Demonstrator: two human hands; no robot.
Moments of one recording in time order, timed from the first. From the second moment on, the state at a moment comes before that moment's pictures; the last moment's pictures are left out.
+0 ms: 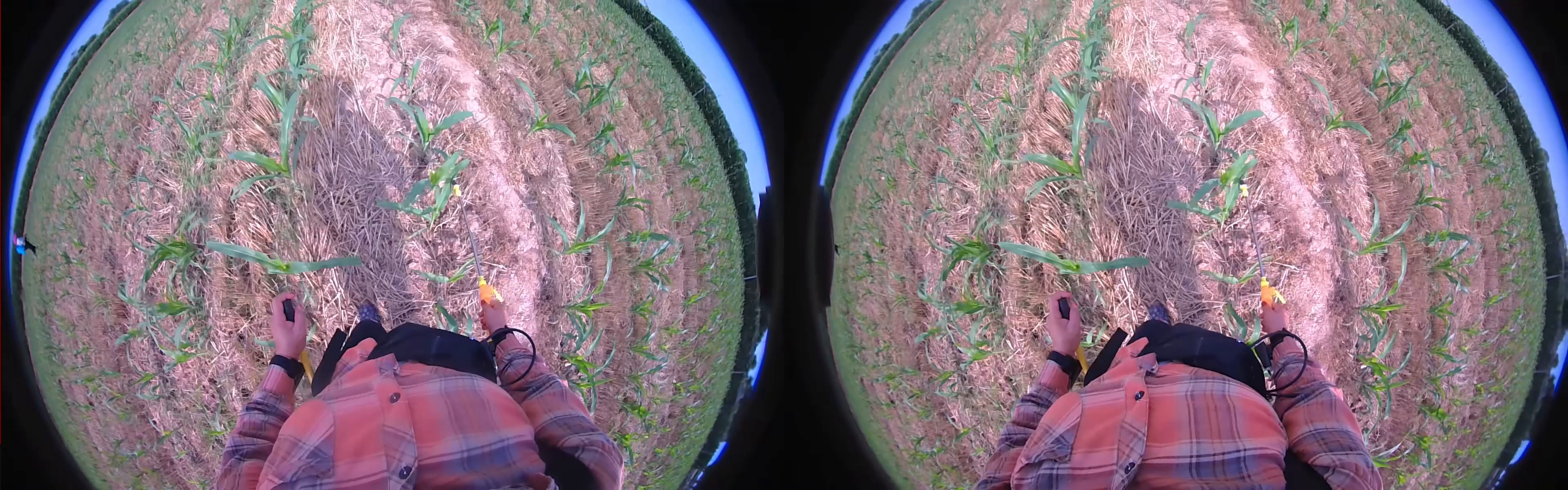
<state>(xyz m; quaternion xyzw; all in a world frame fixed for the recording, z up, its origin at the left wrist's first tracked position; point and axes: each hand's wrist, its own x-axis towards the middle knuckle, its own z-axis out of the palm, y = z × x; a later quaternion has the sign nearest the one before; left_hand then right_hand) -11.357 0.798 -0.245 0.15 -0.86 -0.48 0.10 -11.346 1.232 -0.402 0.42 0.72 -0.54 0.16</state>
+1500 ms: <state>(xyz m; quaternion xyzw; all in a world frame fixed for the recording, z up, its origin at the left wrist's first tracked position) -11.568 0.815 -0.120 0.15 -0.81 -0.51 0.24 -11.617 1.320 -0.407 0.48 0.66 -0.57 0.05</state>
